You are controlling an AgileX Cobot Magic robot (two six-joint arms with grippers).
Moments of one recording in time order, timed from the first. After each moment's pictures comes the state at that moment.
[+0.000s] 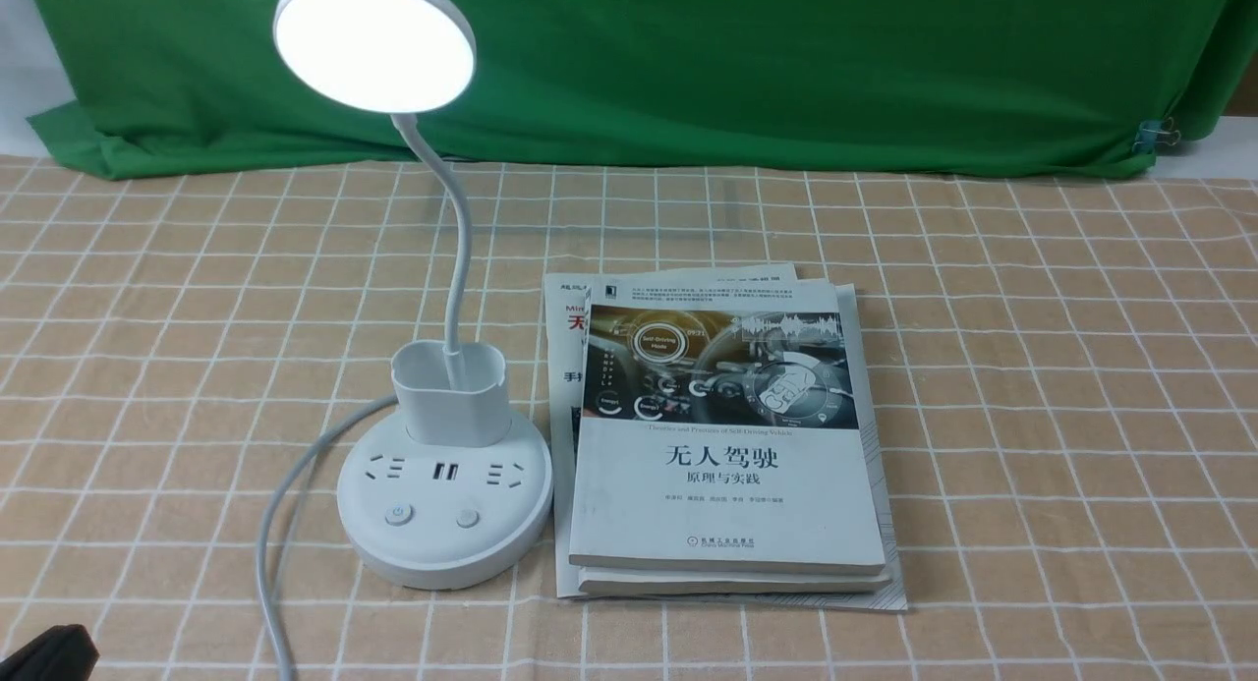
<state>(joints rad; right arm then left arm) 0.01 -0.01 0.01 0.03 0.25 0.01 -0.03 0.00 0.01 -0.14 0.28 0.08</state>
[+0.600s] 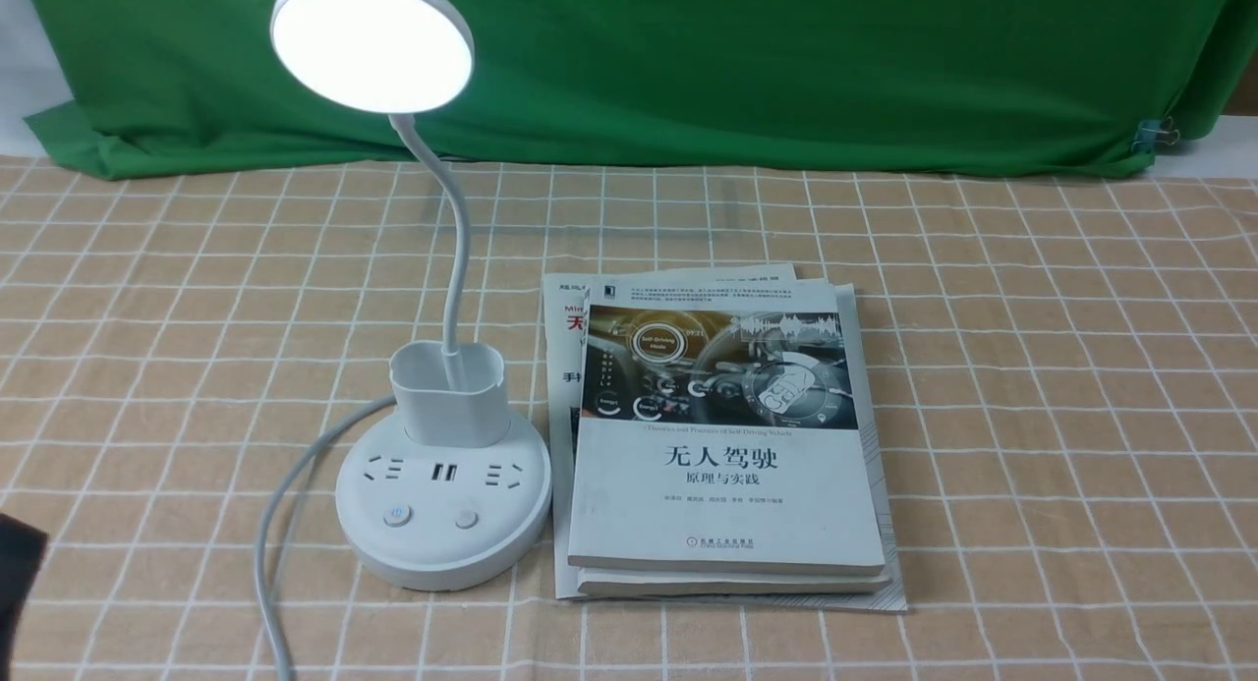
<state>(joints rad) 0.01 -0.01 0.01 0.03 0.25 0.01 -0.03 0.07 -0.06 -0.73 0.10 0.01</state>
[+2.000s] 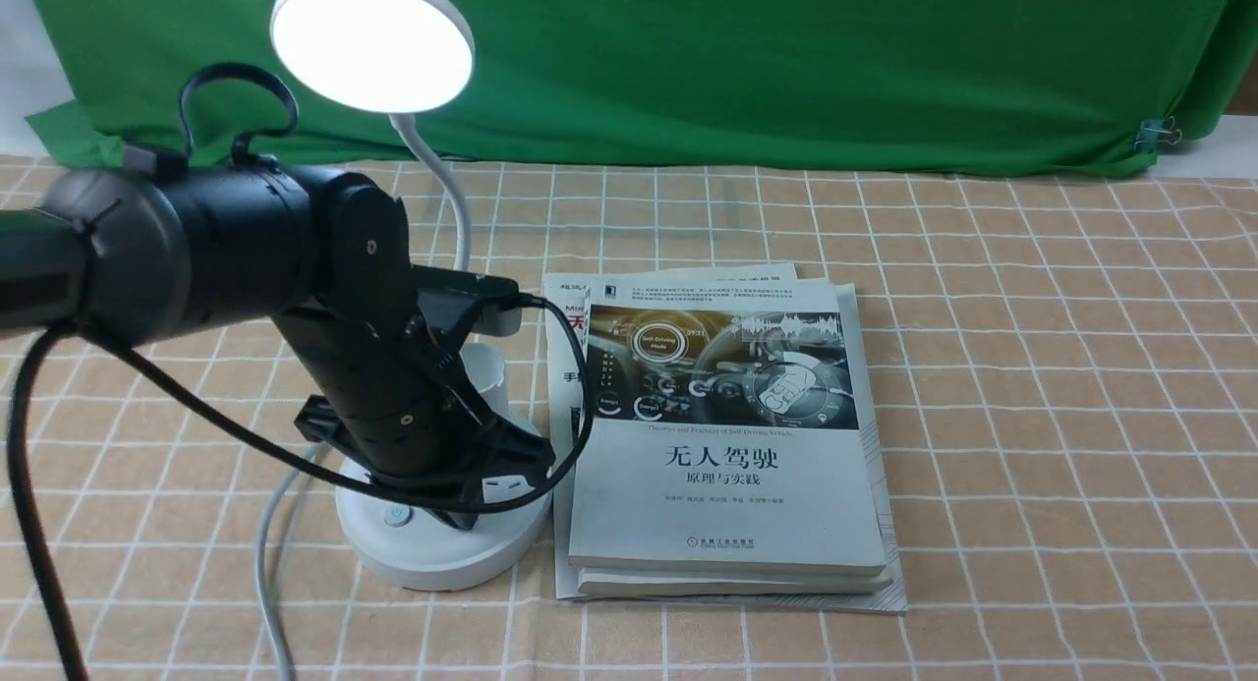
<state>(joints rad) 0.01 -0.01 0.01 0.03 0.25 0.01 -0.38 1.78 -1.16 -0.18 0.82 0.12</state>
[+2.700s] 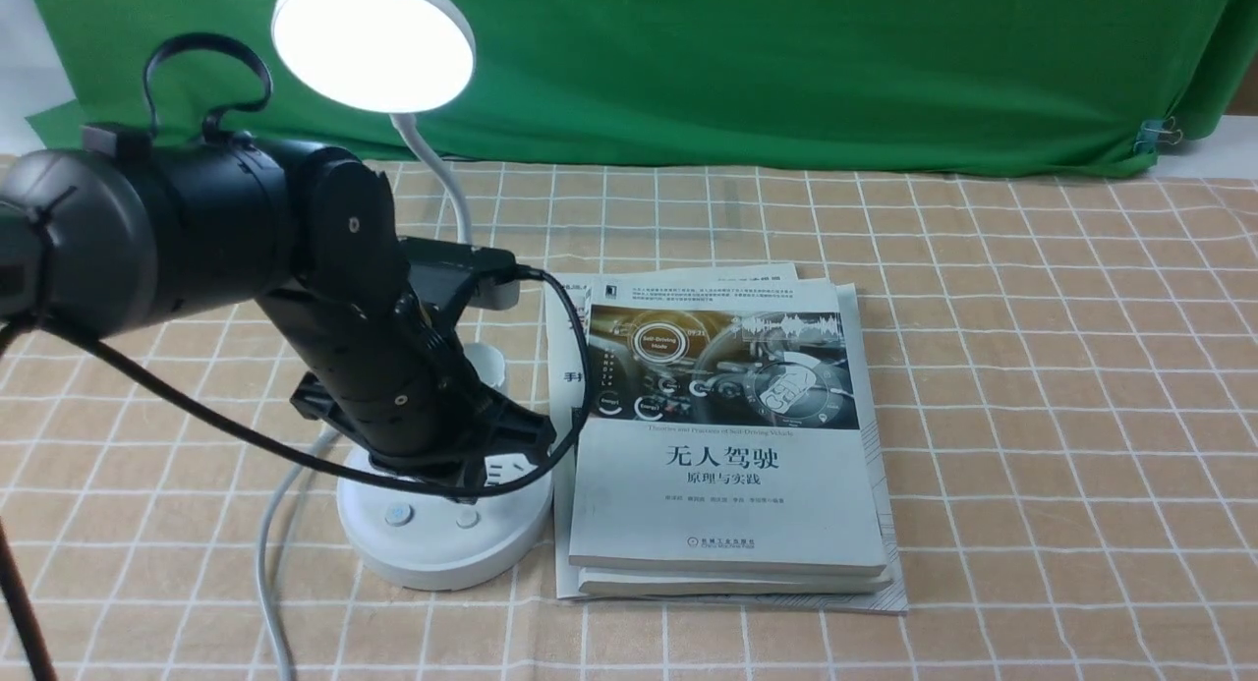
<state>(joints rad) 0.01 -0.01 0.01 0.03 0.25 0.01 -0.38 1.74 -1.17 -0.18 0.82 0.12</state>
